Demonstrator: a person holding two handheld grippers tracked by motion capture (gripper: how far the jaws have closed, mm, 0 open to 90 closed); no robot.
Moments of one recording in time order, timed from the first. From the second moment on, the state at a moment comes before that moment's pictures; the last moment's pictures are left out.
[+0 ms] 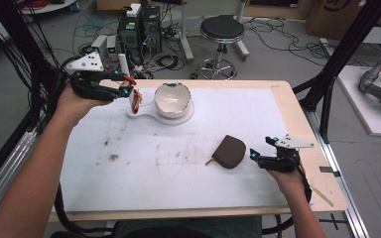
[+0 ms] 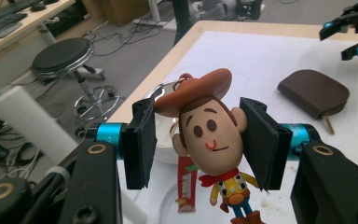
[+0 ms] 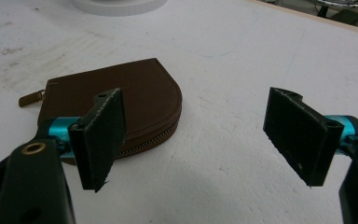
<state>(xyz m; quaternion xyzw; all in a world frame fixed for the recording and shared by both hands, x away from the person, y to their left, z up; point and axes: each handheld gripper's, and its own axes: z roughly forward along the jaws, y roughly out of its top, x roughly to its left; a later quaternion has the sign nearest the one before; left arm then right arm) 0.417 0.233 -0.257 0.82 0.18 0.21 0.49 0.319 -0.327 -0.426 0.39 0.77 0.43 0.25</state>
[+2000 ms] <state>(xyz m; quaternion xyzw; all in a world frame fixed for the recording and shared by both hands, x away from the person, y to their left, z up) 0.457 0.259 -0.260 0.80 0.27 0.25 0.47 0.322 -0.330 -0.427 0.40 0.77 0.43 0.25</state>
